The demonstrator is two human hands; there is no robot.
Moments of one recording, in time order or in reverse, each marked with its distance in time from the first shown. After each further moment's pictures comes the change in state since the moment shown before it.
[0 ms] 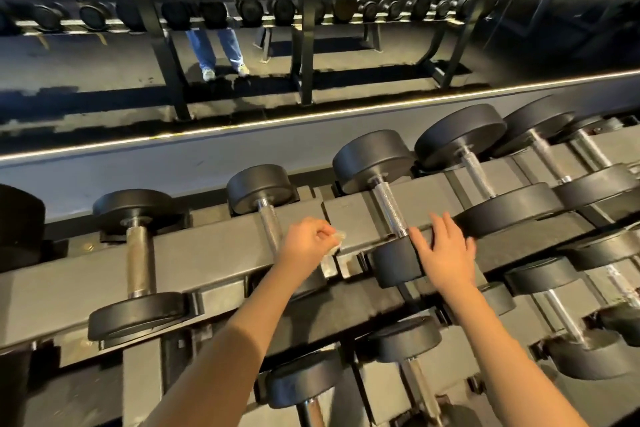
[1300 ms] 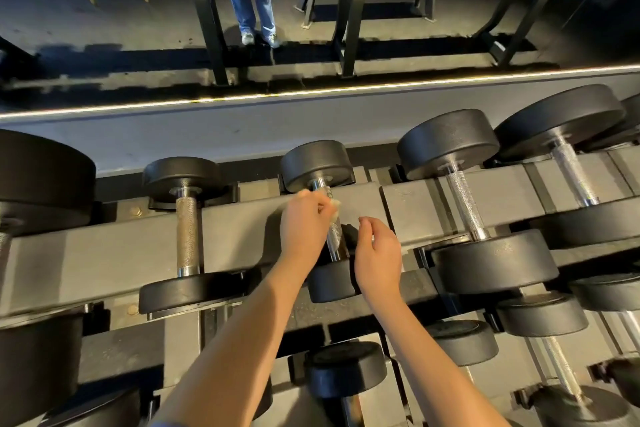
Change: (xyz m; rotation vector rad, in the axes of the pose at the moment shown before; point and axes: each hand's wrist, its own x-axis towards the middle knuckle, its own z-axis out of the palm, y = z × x) left_hand 0.012 -0.070 -0.040 0.065 0.360 -0.087; right_hand -0.055 -0.166 0.109 0.680 -0.016 -0.055
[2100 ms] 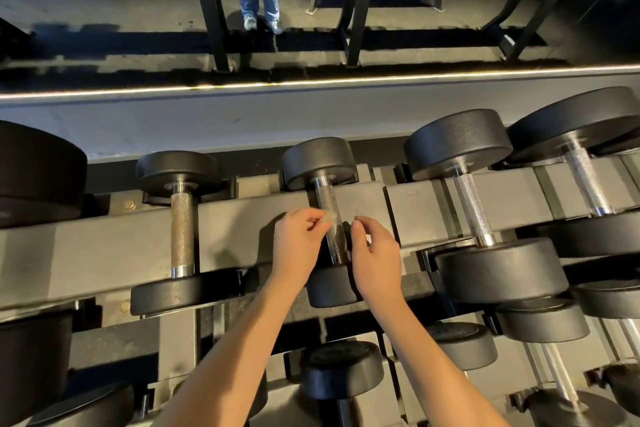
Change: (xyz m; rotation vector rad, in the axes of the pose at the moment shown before) left_hand -0.015 -0.028 0.006 -0.266 -0.002 -0.114; right_hand 0.006 0.004 0.002 -0.061 -0.116 -0.011
